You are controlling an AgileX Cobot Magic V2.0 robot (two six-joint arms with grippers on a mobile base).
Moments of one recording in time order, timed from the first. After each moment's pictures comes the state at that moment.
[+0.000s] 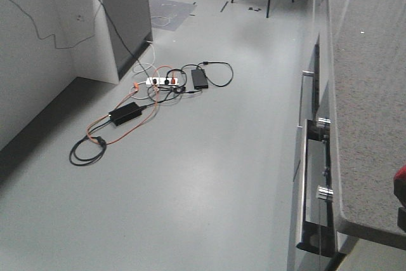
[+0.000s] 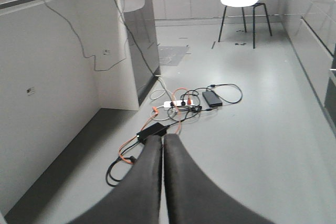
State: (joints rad) left arm 0.00 -0.01 0.03 0.14 0.22 -0.14; right arm 0.12 0.62 -0.54 -0.16 0.62 0.20
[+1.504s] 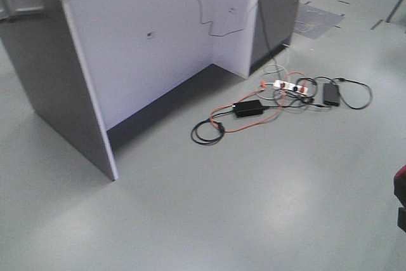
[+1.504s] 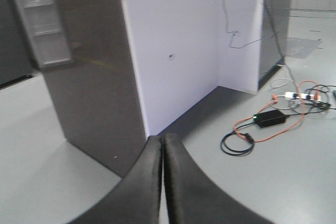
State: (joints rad) left arm 0.00 -0.01 0.03 0.14 0.22 -0.14; right arm 0.12 0.62 -0.54 -0.16 0.62 0.20
